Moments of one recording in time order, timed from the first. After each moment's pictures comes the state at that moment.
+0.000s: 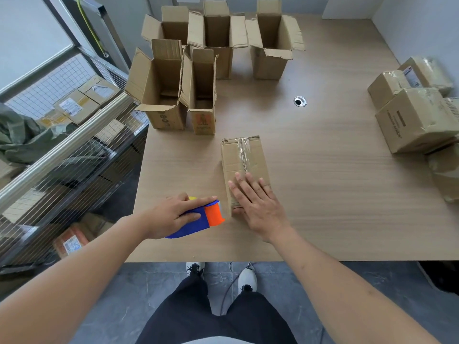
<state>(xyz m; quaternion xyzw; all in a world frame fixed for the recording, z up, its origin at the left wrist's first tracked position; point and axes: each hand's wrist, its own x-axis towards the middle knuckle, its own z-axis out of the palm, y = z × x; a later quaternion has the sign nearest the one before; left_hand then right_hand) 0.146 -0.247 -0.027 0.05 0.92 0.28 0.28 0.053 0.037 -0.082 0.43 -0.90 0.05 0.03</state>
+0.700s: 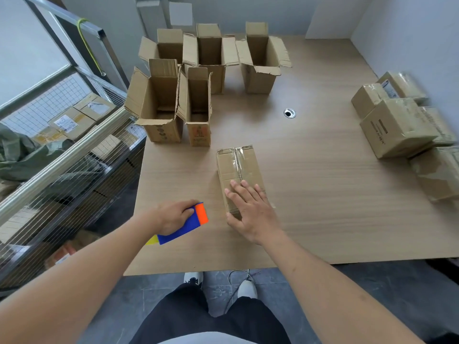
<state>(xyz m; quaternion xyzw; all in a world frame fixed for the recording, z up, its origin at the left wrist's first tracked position) 0.120 -0.247 -0.041 -0.07 0.92 0.20 0.33 0.062 0.012 -0.060 0.32 -0.93 0.13 -0.10</state>
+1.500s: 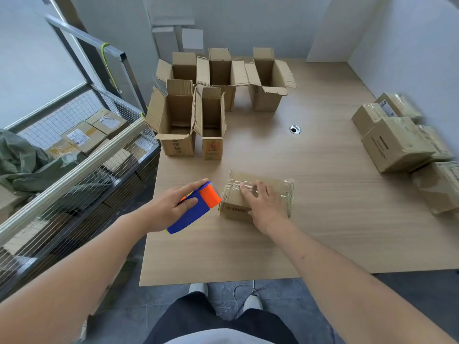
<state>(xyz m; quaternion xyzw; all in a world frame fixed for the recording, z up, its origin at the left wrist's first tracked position) 0.132 -0.297 0.027 0.00 0.90 0.40 0.18 0.033 -0.019 -0.032 0.26 -0.96 0.00 -0.12</state>
